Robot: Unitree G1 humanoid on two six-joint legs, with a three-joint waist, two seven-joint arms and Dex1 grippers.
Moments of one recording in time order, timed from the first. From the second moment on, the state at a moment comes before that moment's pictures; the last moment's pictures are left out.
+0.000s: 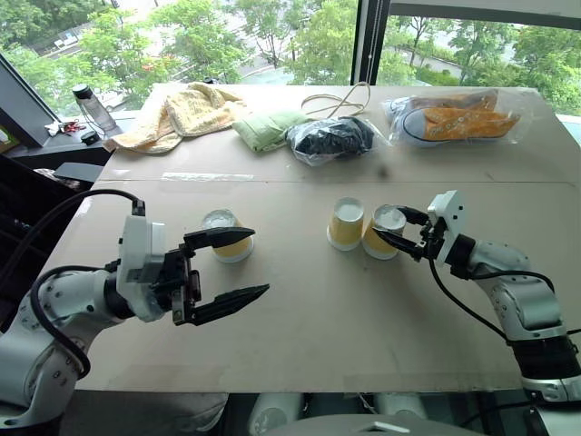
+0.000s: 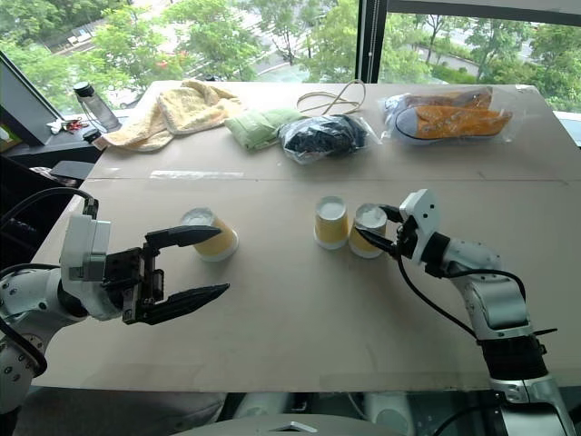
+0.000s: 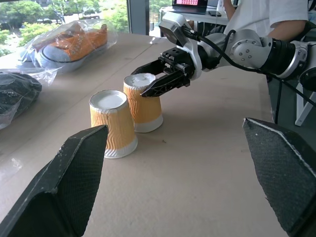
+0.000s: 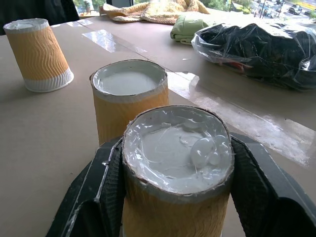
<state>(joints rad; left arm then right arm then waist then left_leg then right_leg) 0.17 0.85 0.40 -0.58 -0.87 0.38 -1.10 -0.25 -0.48 0.04 -0.15 0.39 0.32 0.79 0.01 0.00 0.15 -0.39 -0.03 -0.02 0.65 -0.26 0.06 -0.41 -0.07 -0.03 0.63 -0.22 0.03</state>
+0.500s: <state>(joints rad) 0.19 0.83 0.42 -0.58 -0.86 0.38 -1.11 -0.26 -0.46 0.04 -0.11 0.37 0.29 0.80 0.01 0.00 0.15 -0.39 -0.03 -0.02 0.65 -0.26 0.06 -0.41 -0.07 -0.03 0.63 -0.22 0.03</state>
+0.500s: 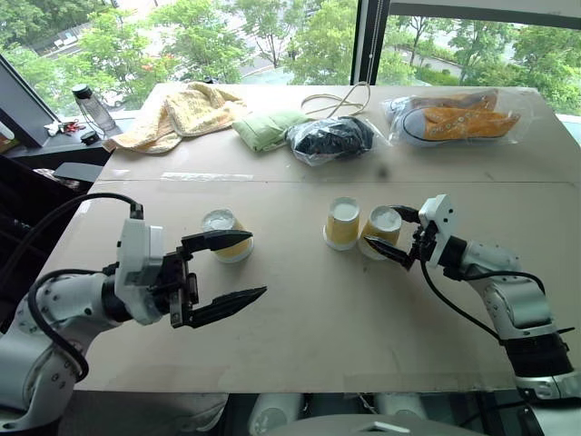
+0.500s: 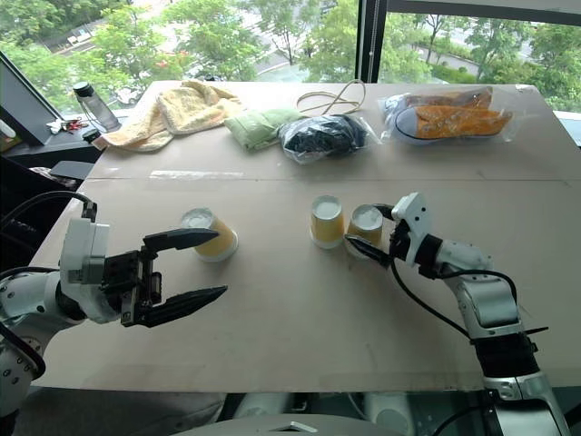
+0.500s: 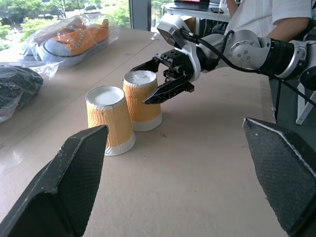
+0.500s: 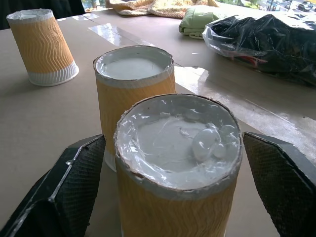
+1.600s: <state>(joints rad) 0.20 0.30 0.24 -0.51 -0.29 0.22 -0.30 -0.05 -0.68 -0.23 -0.46 0.83 0.37 1.08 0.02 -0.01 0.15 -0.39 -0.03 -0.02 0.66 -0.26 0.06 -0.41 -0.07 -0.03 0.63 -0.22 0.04</state>
